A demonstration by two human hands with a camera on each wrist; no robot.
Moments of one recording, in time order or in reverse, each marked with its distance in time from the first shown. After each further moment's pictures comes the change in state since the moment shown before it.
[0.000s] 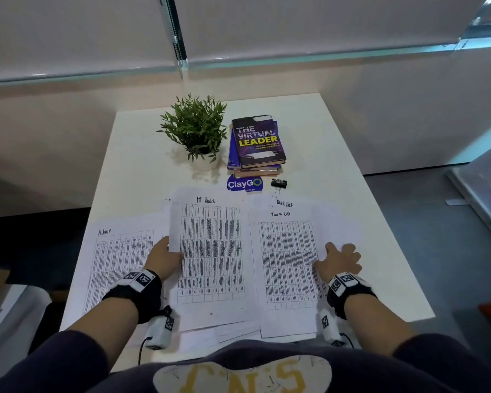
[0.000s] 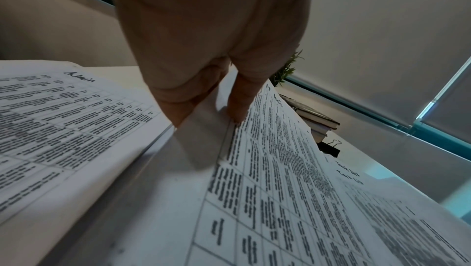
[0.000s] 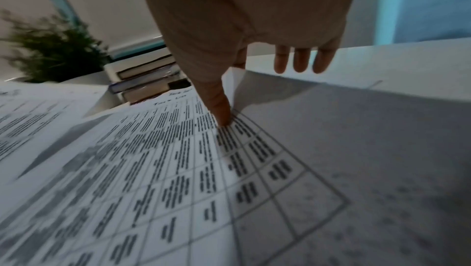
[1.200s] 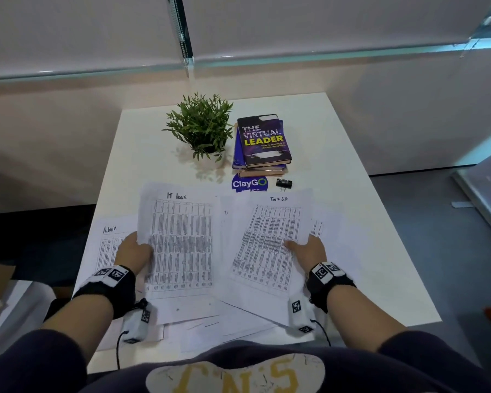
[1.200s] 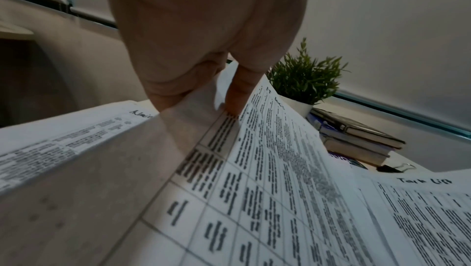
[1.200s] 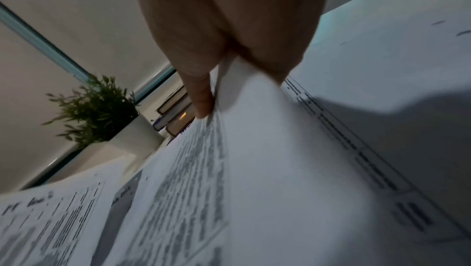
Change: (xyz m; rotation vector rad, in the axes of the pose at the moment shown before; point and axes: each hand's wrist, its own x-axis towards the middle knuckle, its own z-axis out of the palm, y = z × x) left_hand 0.013 -0.018 -0.058 0.028 0.200 -0.046; right_hand -0.018 -0.070 0.004 0.784 -0.149 -0.063
